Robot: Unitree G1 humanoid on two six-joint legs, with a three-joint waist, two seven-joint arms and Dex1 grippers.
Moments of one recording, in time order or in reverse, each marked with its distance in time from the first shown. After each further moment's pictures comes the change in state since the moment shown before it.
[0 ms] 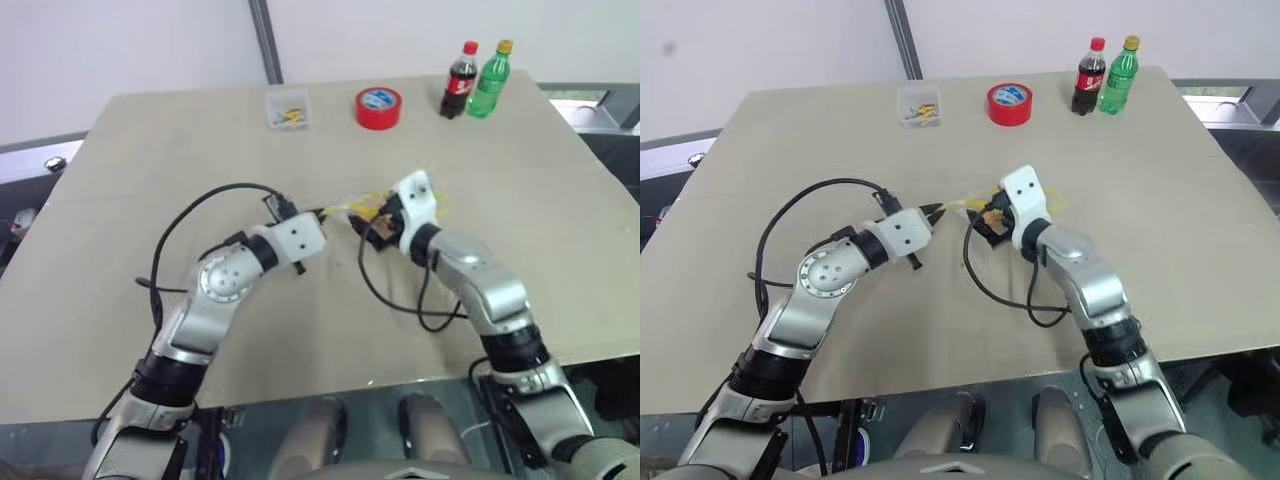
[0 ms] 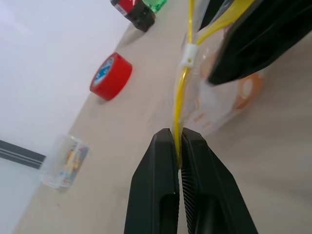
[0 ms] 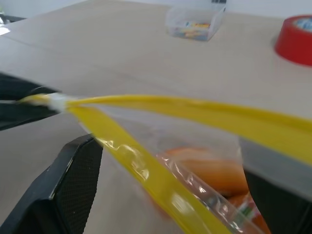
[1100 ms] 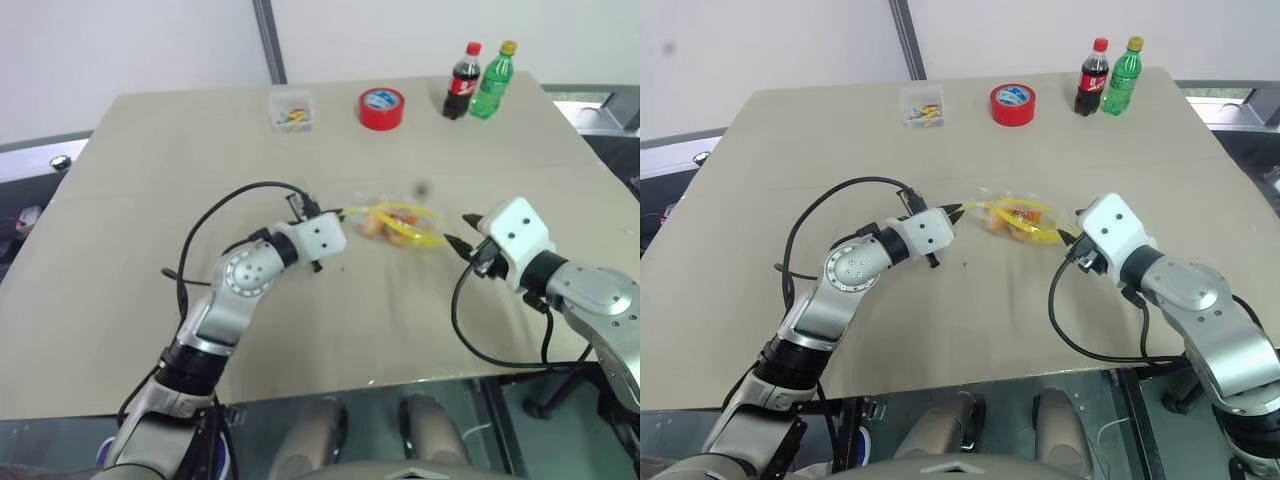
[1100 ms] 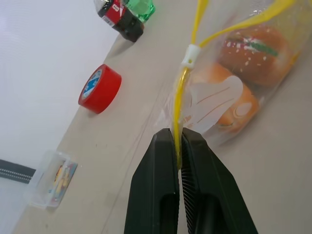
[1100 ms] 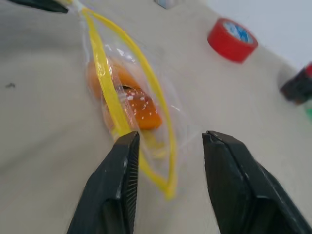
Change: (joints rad) left arm -0.058 -0.058 -0.057 0.050 0.028 0.011 -0.023; right arm 0.402 -0.616 -0.164 -0.678 0.016 0.149 0.107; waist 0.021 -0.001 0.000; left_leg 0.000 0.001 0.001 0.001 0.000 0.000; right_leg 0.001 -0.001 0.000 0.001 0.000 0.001
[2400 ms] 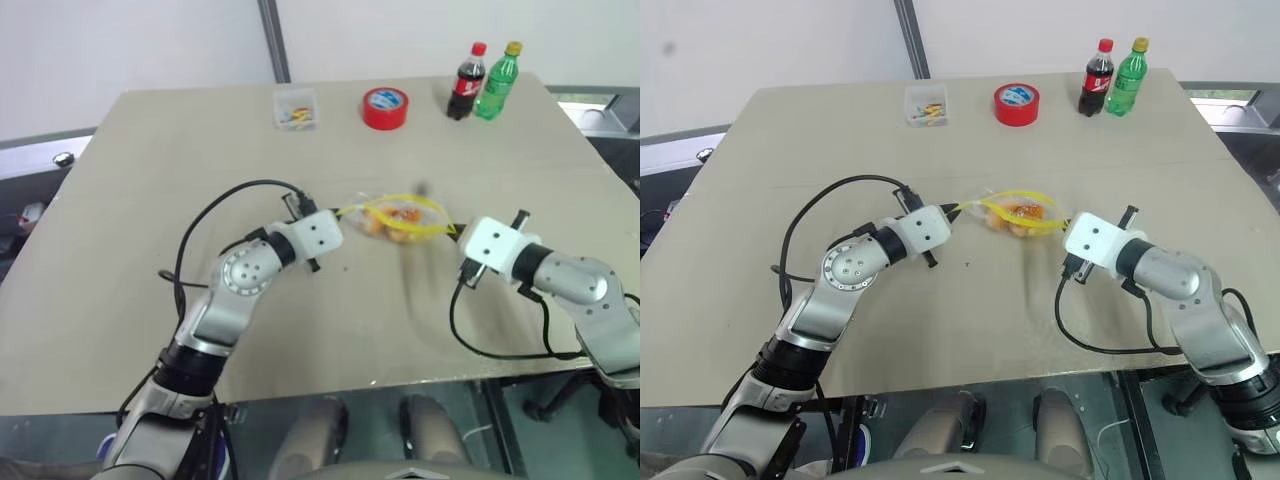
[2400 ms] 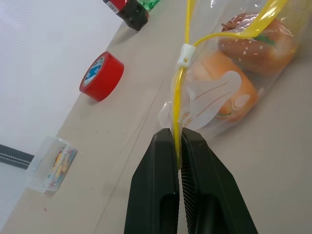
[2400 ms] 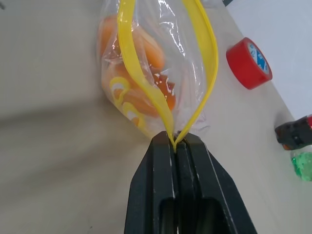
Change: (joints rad) left arm 0.005 0.001 0.010 -0.010 -0.013 0.044 0.000; right arm -0.068 0.016 0.089 0.234 -0.272 -0.302 0.187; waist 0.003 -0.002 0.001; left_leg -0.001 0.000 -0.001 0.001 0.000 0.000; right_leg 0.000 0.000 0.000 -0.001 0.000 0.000
